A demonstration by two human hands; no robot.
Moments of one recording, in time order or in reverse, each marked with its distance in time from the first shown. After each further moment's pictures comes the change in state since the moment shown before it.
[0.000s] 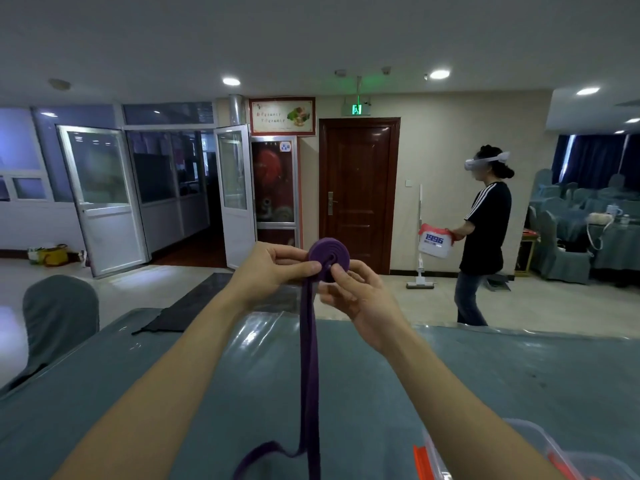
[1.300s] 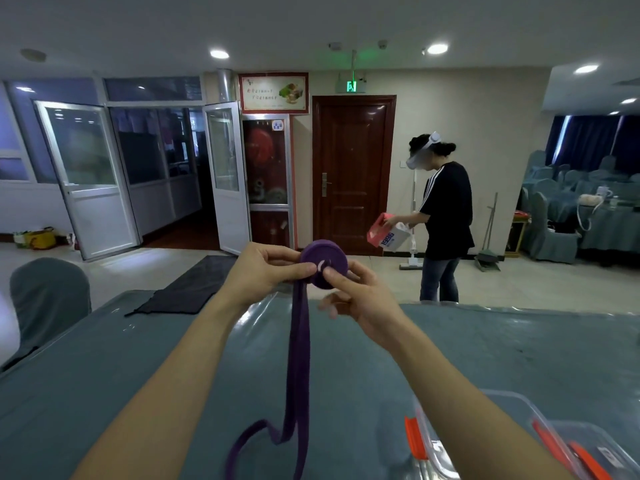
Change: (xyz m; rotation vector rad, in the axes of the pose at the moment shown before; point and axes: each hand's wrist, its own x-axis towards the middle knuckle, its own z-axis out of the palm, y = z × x) left_hand -0.021 -0.026 0.012 0.034 0.032 -0.012; right_hand -0.006 0.029 -0.028 -0.178 -0.007 0.054
